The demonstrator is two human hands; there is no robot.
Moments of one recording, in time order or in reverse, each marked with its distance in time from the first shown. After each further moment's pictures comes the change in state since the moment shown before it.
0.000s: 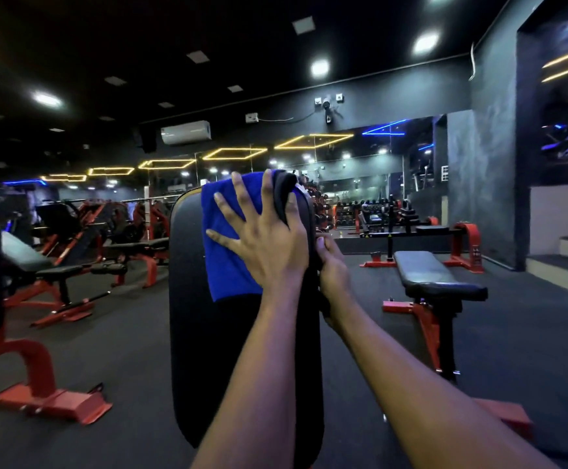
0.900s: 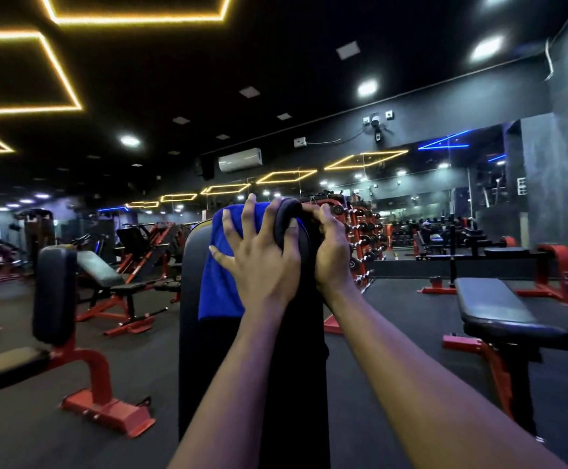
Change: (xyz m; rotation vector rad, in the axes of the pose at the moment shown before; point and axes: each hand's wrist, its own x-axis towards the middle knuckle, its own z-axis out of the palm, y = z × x) left_hand 0.019 0.003 0.001 -0.005 -0.014 0.073; right_hand 0.067 -0.044 0.031 0.173 -0.295 -0.271
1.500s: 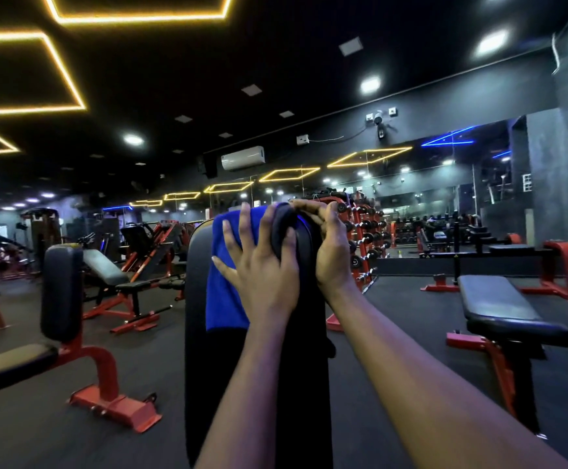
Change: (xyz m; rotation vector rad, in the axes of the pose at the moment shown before) left_hand -0.017 -0.006 -0.001 -0.035 0.027 -0.043; right_hand -0.003 -0.001 0.004 -0.051 0.048 -0.020
